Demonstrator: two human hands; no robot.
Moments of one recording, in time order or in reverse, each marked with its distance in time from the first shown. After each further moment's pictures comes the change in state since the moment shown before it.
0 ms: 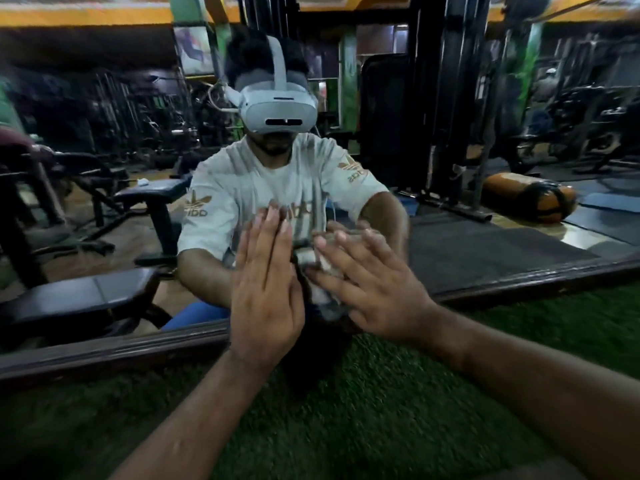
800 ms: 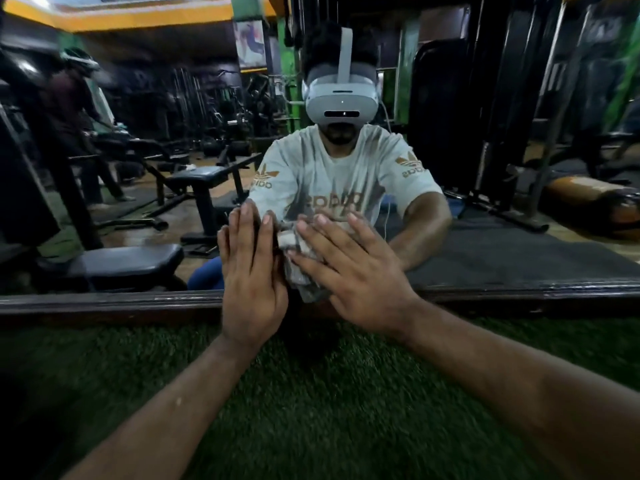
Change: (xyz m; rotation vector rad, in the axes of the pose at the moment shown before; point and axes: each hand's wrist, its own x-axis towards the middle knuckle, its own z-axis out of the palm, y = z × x) left_hand -0.004 0.054 0.057 0.227 -0.052 -0.165; right_hand -0.043 0.052 -0.016 0.070 -0.017 -0.038
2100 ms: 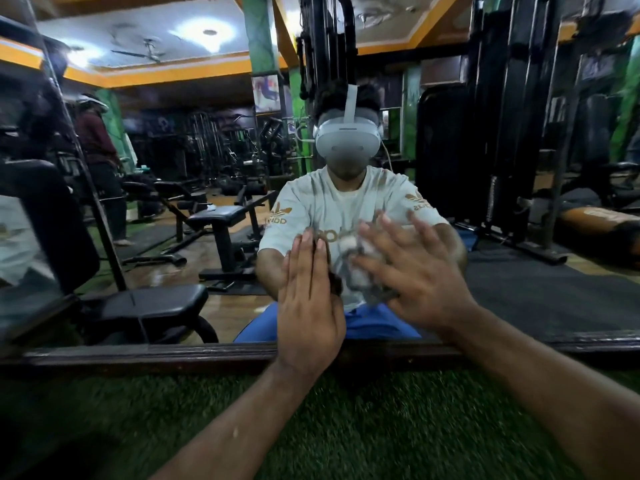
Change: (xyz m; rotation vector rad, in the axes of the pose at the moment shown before) left_hand 0.049 0.029 -0.016 -0.012 0.001 0.007; right_hand 0.036 0.066 -0.020 -0.007 0.187 0.088
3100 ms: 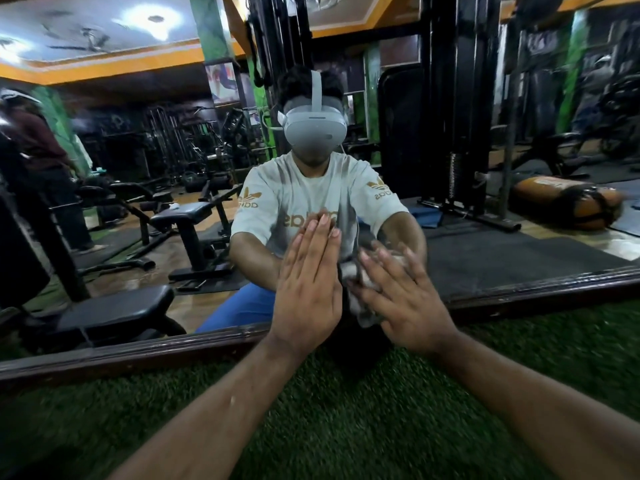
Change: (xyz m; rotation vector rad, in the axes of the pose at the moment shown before) left_hand -0.001 0.054 0.037 -0.016 -0.113 0.243; right_hand -0.127 -0.007 -0.008 -0.016 -0.136 0.123
